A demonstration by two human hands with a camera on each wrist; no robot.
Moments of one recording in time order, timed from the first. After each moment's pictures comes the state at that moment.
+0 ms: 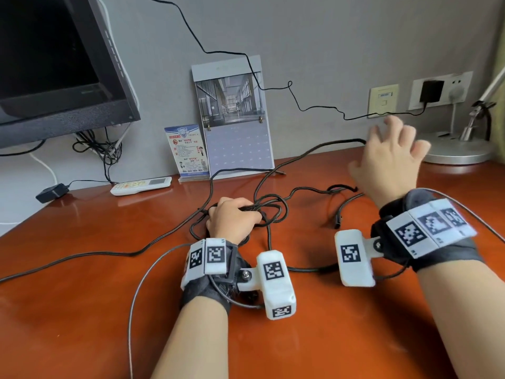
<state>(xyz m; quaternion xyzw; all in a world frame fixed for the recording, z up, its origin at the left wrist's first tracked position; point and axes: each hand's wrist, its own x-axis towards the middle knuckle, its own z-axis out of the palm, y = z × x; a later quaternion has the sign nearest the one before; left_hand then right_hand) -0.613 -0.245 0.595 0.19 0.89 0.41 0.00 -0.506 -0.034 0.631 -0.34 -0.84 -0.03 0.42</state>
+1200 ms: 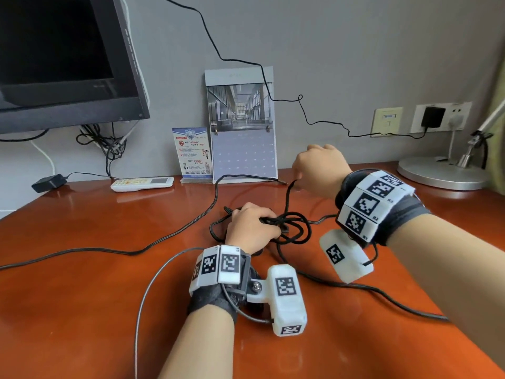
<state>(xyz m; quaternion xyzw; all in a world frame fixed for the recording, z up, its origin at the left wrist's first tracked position) -0.612 -0.236 0.591 0.32 0.86 0.39 0.04 -0.566 -0.089 0.678 -0.10 -0.97 -0.15 0.17</state>
